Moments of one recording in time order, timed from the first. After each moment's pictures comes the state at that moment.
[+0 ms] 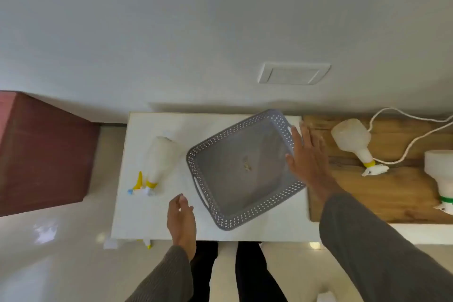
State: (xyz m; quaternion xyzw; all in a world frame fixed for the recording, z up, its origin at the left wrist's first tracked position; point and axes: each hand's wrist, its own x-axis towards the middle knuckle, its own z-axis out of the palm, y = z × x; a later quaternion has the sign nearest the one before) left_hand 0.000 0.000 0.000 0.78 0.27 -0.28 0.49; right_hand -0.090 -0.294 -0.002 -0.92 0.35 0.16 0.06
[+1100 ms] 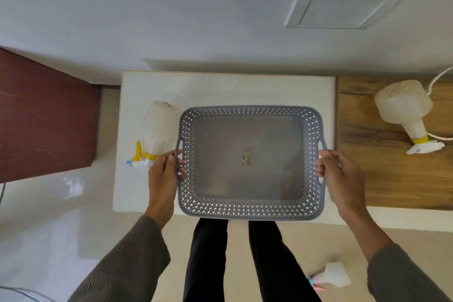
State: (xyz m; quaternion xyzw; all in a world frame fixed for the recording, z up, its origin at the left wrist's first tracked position) left_hand 0.058 0.027 -0.048 0.81 0.13 -0.28 0.49; right_hand -0.156 -0.237 -0.042 -0.62 0.59 -0.09 0.51
